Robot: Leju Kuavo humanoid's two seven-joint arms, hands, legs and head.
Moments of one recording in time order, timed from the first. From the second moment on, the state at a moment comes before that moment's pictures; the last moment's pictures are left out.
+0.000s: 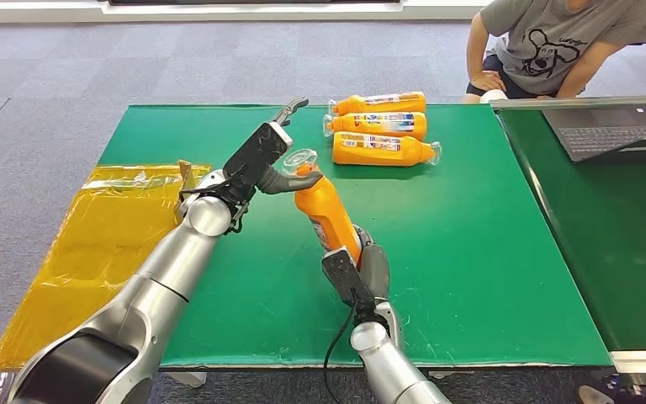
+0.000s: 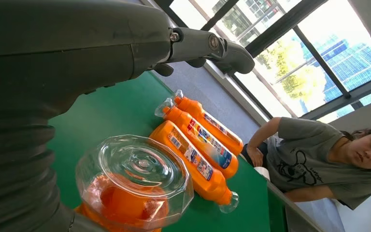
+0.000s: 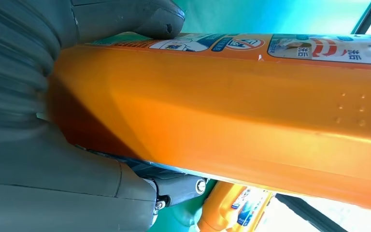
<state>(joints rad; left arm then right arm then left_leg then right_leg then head) -0.82 -0.20 -0.28 -0.66 -0.35 -0.18 -0.29 -0.43 0.34 0.22 -0.46 0.43 -0.59 -0.65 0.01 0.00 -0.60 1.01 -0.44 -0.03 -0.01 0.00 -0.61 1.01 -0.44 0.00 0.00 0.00</state>
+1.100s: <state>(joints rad) -0.83 -0.20 -0.28 -0.61 -0.14 -0.57 -0.32 -0.41 0.34 0.20 -0.49 0.41 -0.67 -0.70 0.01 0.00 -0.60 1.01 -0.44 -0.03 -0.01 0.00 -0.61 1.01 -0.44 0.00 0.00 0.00</state>
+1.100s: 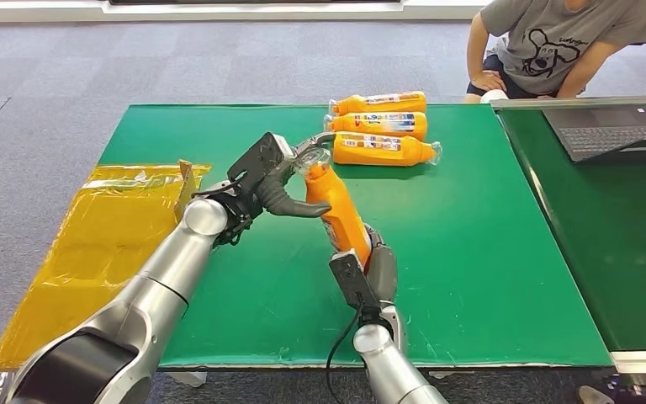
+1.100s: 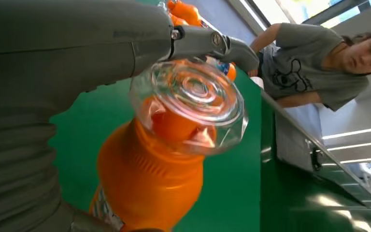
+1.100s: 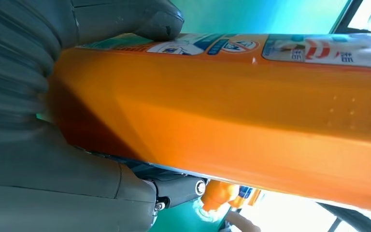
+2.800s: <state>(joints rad) -0.81 -0.22 -0.31 -0.60 0.16 -0.73 -0.23 -0.42 0.33 0.20 -0.49 0.46 -0.69 -0.64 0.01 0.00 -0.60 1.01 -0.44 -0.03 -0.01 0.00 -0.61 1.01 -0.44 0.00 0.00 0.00</state>
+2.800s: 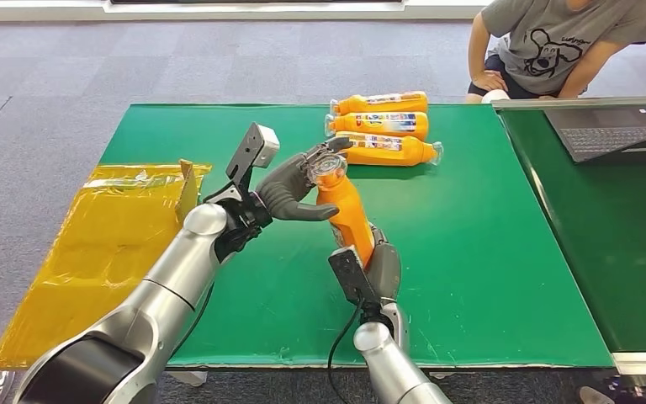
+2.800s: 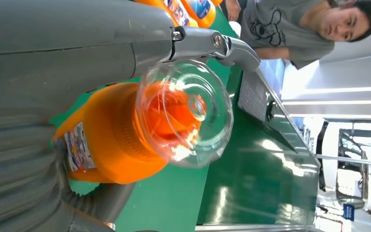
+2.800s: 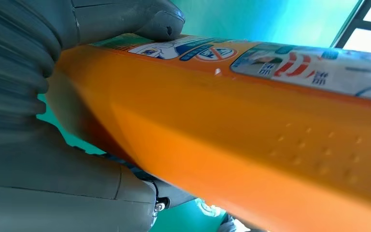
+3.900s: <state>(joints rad) -0.80 -0.26 -0.35 -0.58 0.17 -0.68 -0.24 -0.42 0.33 0.20 -0.49 0.45 -0.68 -0.64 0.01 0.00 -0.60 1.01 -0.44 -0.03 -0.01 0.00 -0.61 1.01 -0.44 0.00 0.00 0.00</state>
